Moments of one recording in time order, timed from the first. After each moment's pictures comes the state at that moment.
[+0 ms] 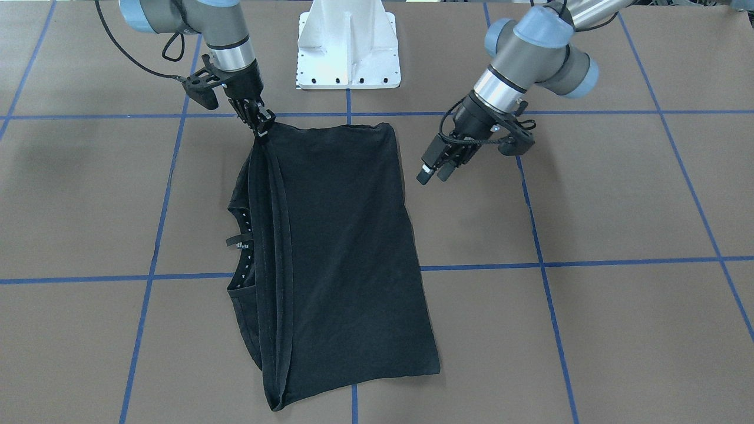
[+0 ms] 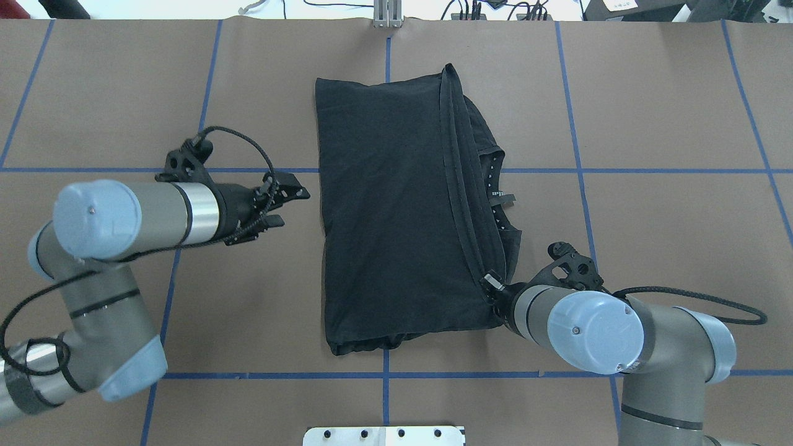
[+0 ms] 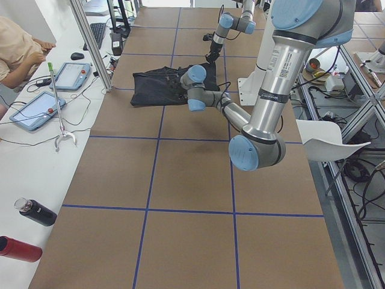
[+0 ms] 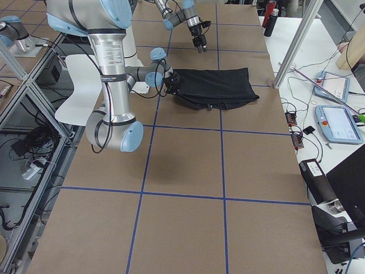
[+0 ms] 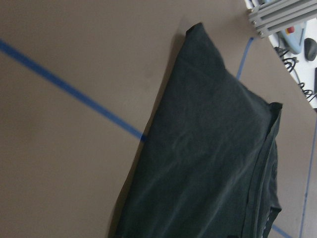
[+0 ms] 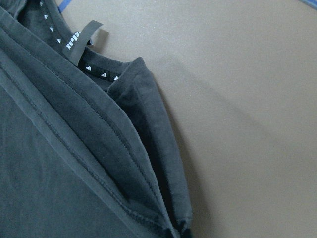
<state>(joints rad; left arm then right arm) -0.48 -1.88 -1.84 -2.32 -1.64 -1.96 0.27 -1.36 2.06 -1.38 1.48 2.19</state>
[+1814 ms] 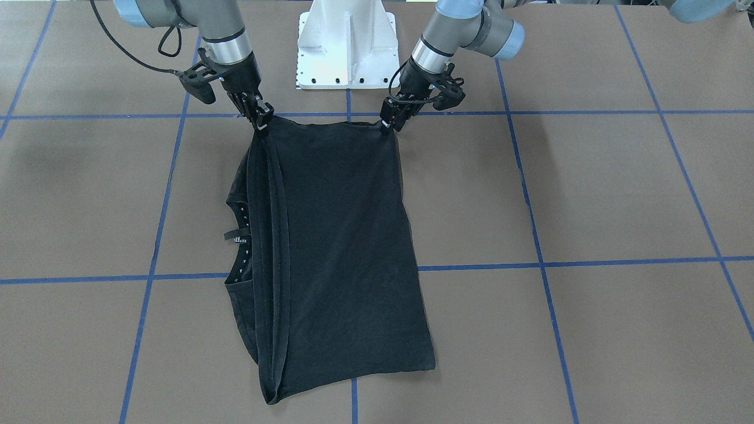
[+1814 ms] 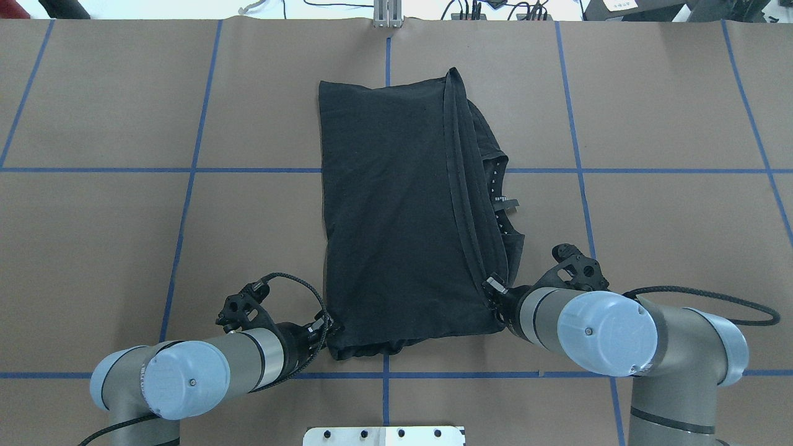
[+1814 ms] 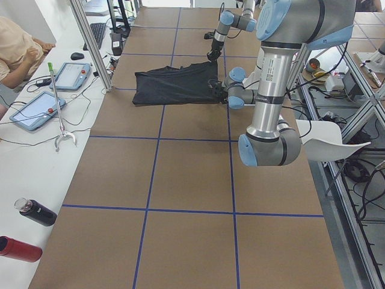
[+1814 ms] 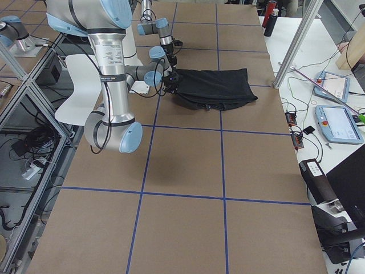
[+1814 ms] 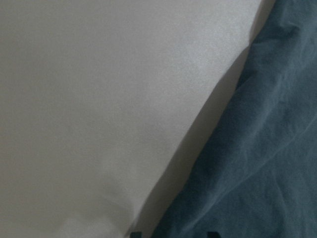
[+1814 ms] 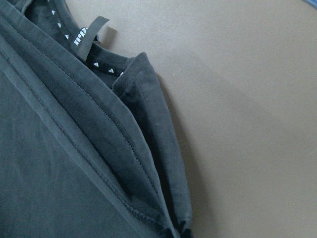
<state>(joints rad) -0.17 -1.87 -1.84 -2.22 -1.45 -2.12 0.27 -1.37 2.08 -1.37 1.51 2.19</state>
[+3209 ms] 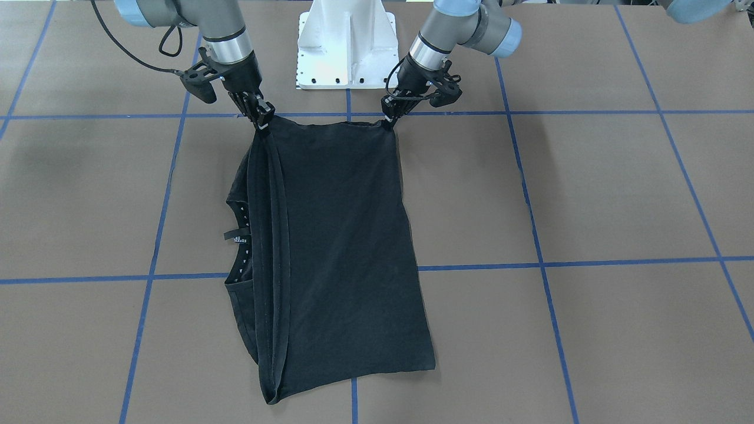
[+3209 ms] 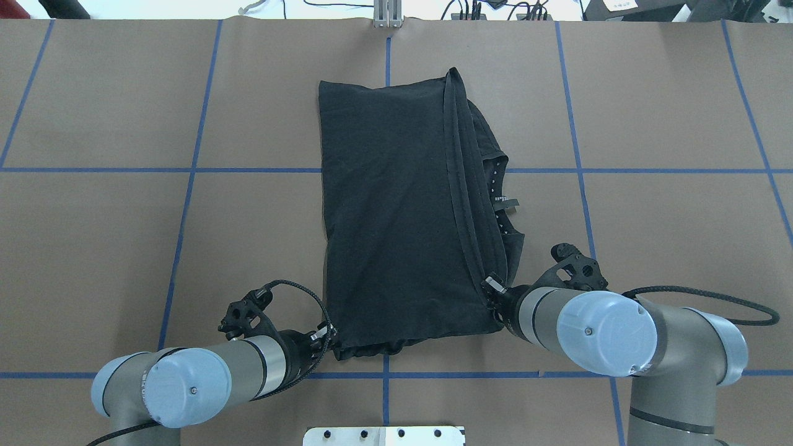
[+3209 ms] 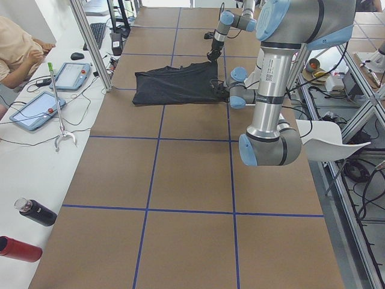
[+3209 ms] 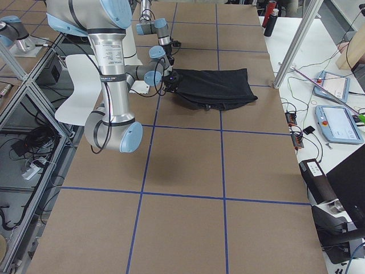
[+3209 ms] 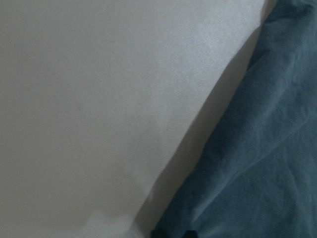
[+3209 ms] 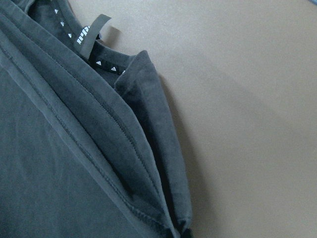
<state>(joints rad) -0.15 -1.87 -1.85 -2.21 -1.45 -2.12 0.27 -1.37 2.09 -1.37 1.51 2.19</state>
